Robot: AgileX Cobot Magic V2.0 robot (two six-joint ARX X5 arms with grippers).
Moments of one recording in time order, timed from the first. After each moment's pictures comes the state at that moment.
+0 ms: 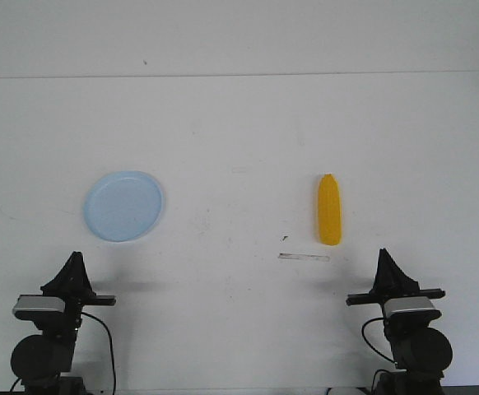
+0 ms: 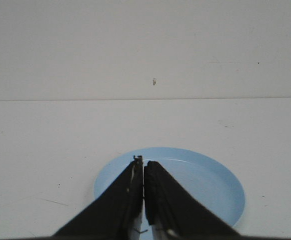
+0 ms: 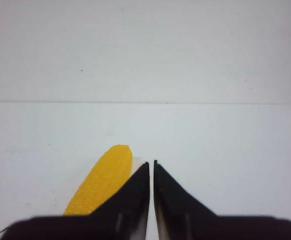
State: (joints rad) left arm -0.04 0.01 0.03 0.19 -0.02 0.00; right arm 0.03 0.00 0.01 0.04 -0.04 0.03
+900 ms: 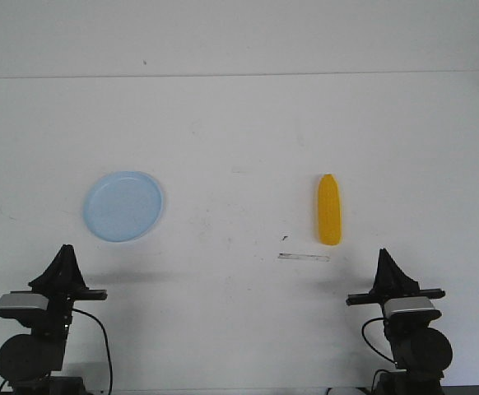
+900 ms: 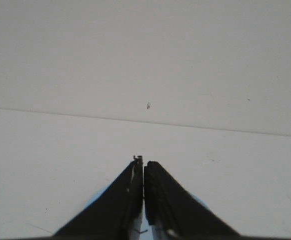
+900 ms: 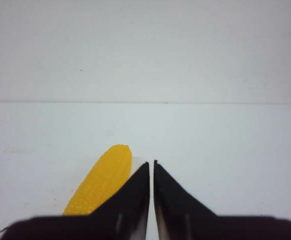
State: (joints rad) left arm -0.03 0.12 0.20 0.17 -0.03 -0.12; right arm 0.03 0.00 0.01 0.04 -0.04 0.03
